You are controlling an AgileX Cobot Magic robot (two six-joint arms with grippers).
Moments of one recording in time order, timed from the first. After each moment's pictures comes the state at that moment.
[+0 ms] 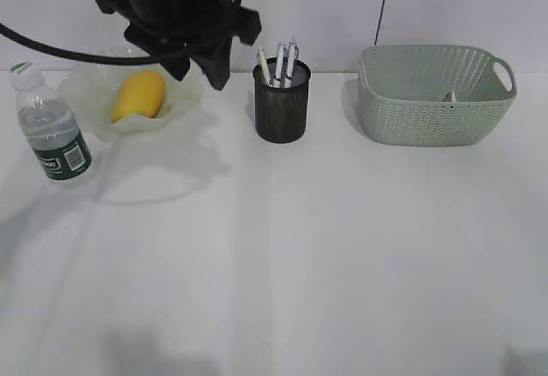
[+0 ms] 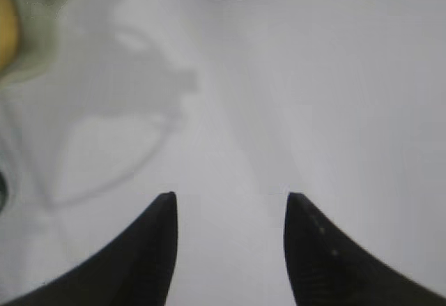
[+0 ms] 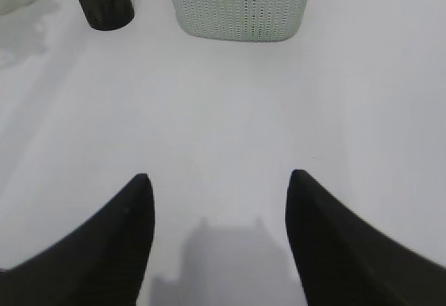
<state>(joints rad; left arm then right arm) -0.67 1.84 -1.75 0.06 1.21 -0.26 0.29 -0.01 -0.50 -0.06 1.04 0.12</state>
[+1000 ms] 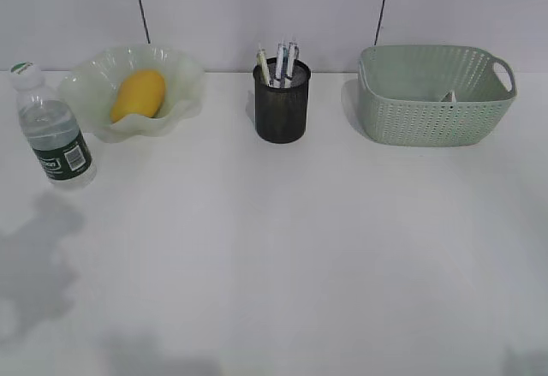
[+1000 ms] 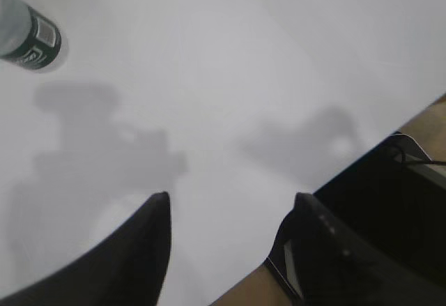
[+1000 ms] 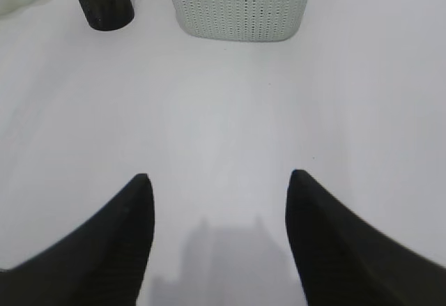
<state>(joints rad) -0.70 0.95 -1.00 0.06 1.22 -0.06 0.29 -0.01 -0.50 -0.06 1.04 0.12</state>
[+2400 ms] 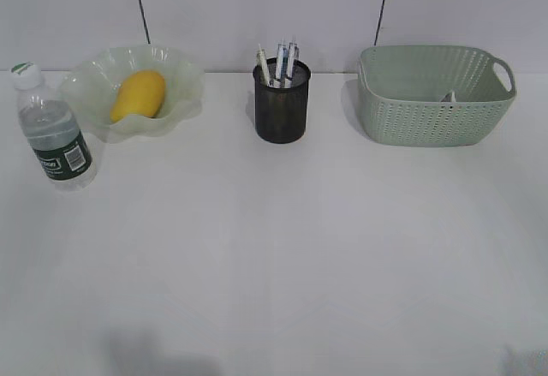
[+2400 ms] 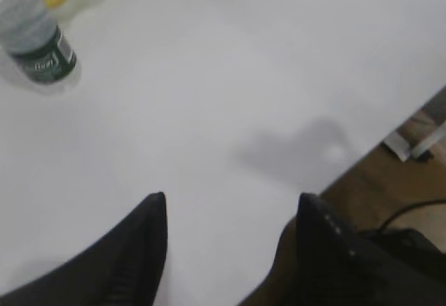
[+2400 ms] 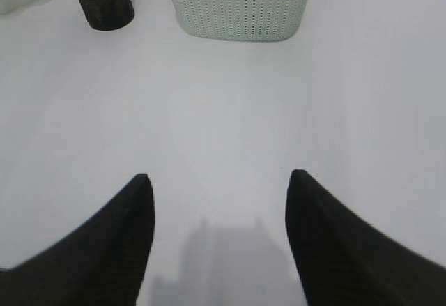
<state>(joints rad) -0.70 0.17 -0.54 0.05 1.10 -0.04 0.29 -0.01 -0.50 -0.06 1.04 0.12</state>
